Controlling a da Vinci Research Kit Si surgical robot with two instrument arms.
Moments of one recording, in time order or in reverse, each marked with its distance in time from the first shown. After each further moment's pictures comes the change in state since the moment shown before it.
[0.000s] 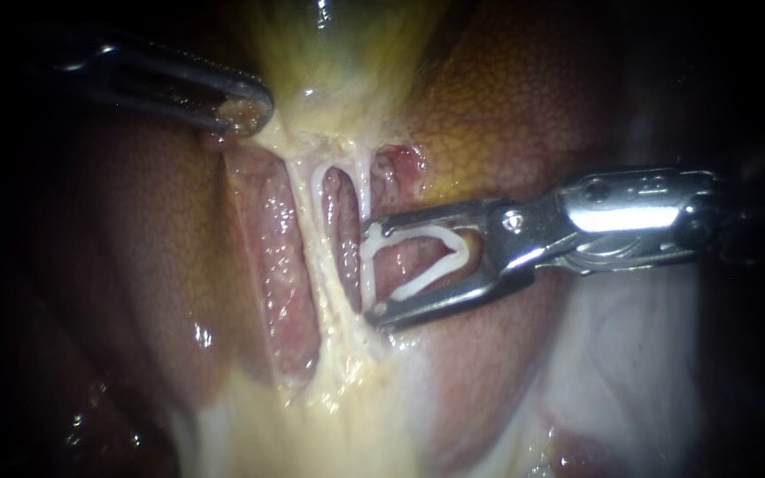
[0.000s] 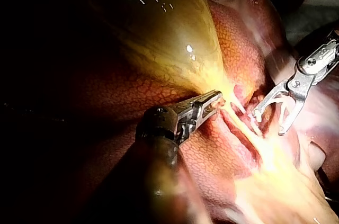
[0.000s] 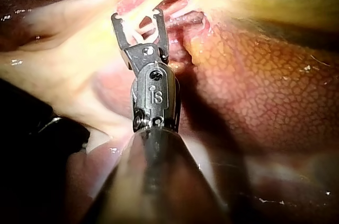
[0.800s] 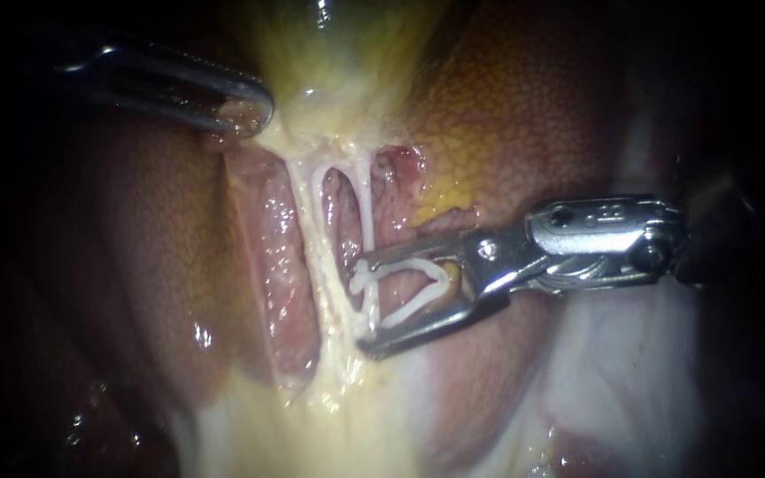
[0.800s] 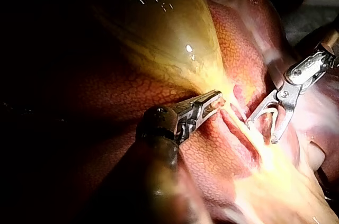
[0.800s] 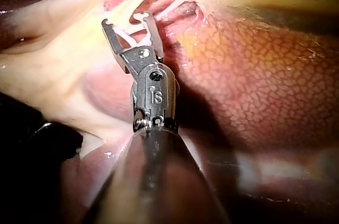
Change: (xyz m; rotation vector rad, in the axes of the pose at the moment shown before) right arm -0.004 0.003 0.002 0.043 -0.019 0.043; left arm 0.000 0.000 0.000 0.000 0.000 -0.001
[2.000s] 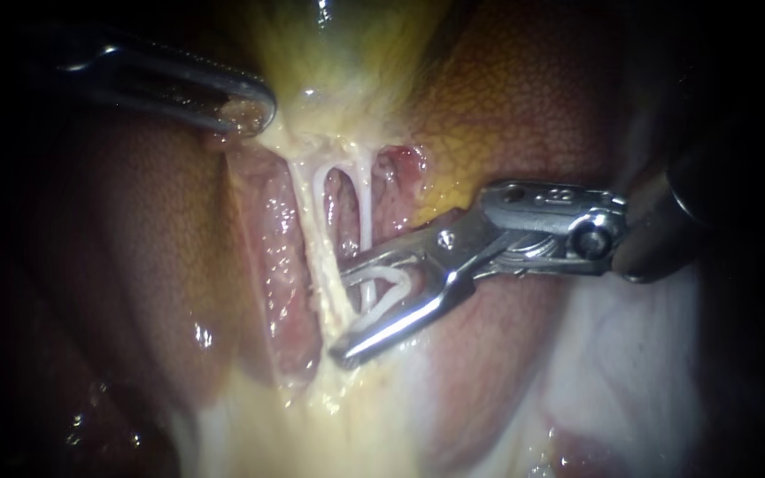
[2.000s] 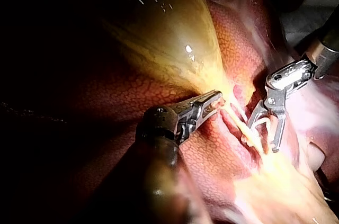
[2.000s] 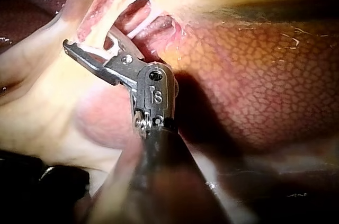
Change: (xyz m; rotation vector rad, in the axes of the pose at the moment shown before) right arm 0.001 0.003 0.004 0.296 0.149 0.093; left arm 0.000 0.000 0.000 -0.002 -0.001 -0.001
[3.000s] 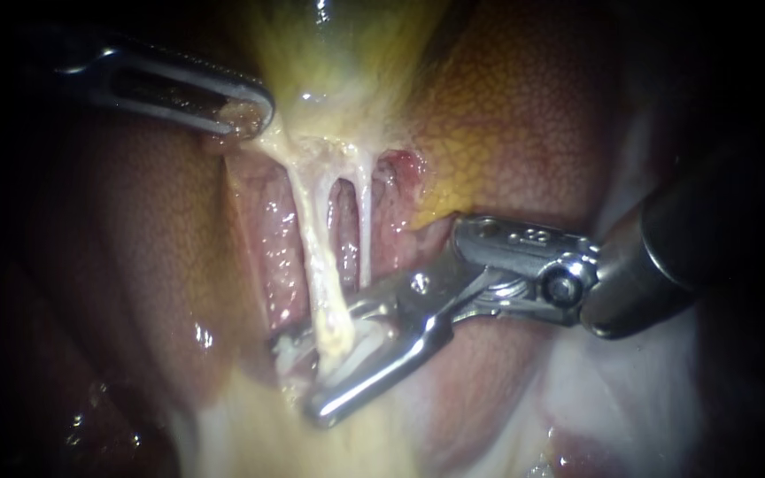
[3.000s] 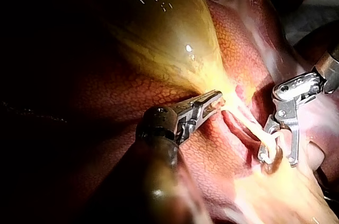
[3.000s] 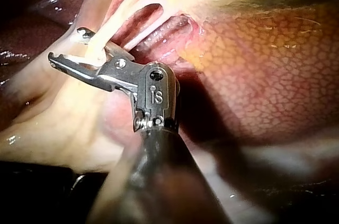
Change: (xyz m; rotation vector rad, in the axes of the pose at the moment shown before) right arm -0.001 -0.004 0.004 0.241 0.016 0.004; left arm 0.000 0.000 0.000 -0.001 0.000 0.000
